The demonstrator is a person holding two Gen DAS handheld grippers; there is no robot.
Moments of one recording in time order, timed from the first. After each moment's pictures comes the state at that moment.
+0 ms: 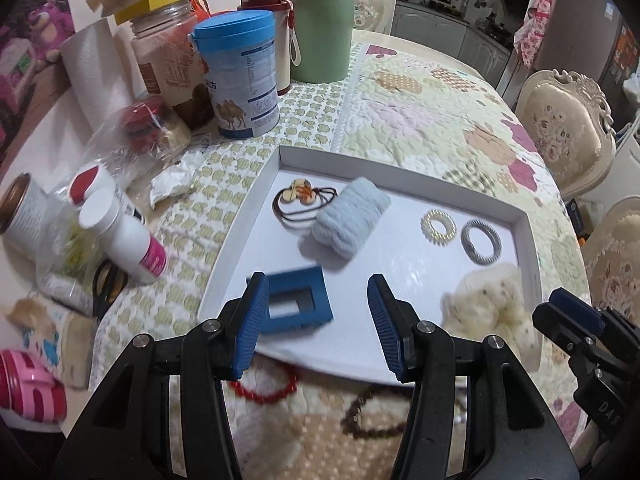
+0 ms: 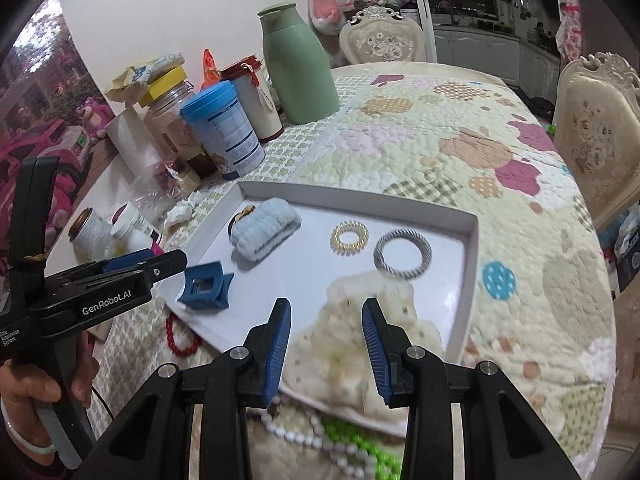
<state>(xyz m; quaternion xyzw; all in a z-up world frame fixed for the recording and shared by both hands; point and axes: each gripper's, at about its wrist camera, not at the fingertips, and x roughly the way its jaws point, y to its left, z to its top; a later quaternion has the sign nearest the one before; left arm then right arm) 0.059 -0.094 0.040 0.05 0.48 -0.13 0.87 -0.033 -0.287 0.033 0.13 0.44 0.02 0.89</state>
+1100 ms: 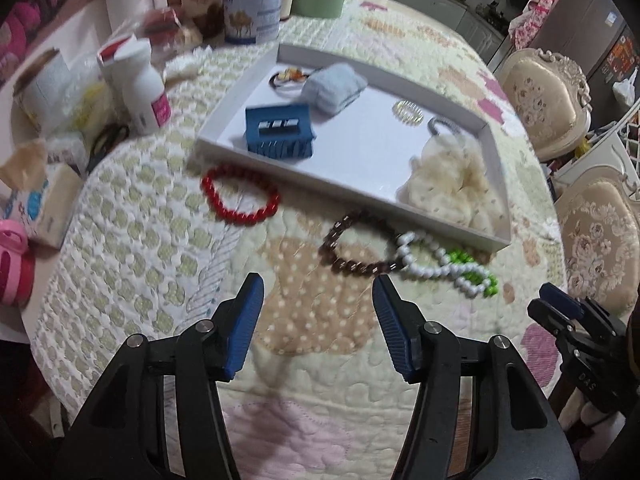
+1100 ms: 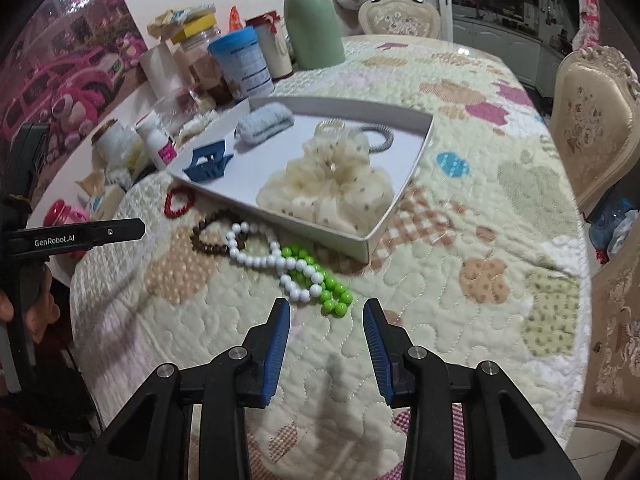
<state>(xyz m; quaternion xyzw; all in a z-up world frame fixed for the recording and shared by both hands) -0.053 -0.058 0.006 0.01 0.55 -0.16 0.82 -0.160 -0.304 -0.008 0.08 0.48 0.05 0.87</state>
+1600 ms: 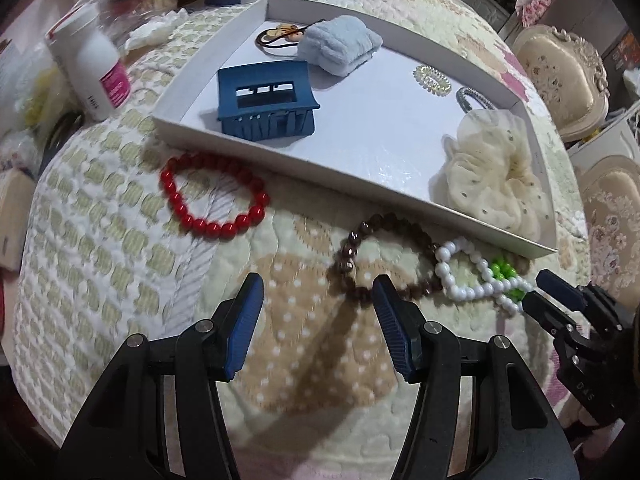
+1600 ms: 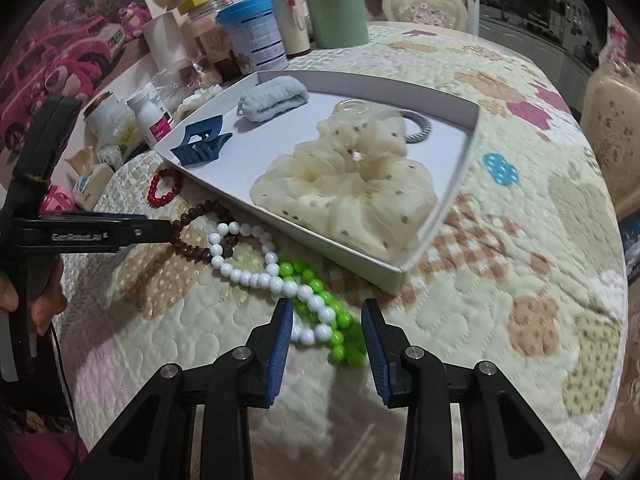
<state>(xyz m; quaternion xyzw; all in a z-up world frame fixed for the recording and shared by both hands) -0.008 -0.081 -0.046 0.03 0.59 -0.16 0.79 -0.110 -0.287 -0.045 0.05 0.50 0.08 0.86</state>
